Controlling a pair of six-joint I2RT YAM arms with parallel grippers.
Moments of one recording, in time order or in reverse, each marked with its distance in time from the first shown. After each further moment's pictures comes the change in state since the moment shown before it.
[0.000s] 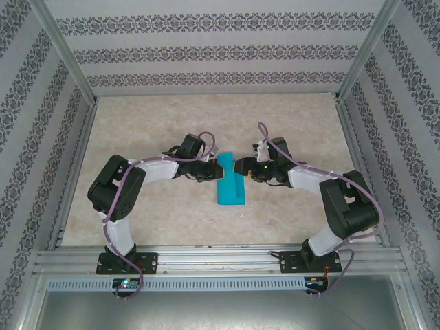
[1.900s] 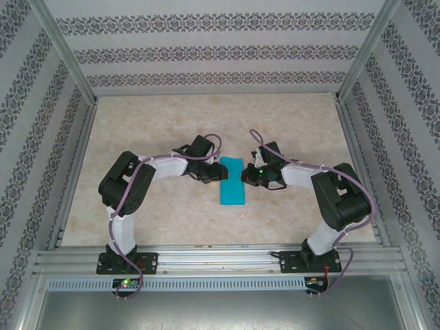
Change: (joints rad) left arm -0.050 0.097 0.119 -0.171 -0.195 0.010; right arm 0.039 0.074 0.050 -0.188 0.212 -0.027
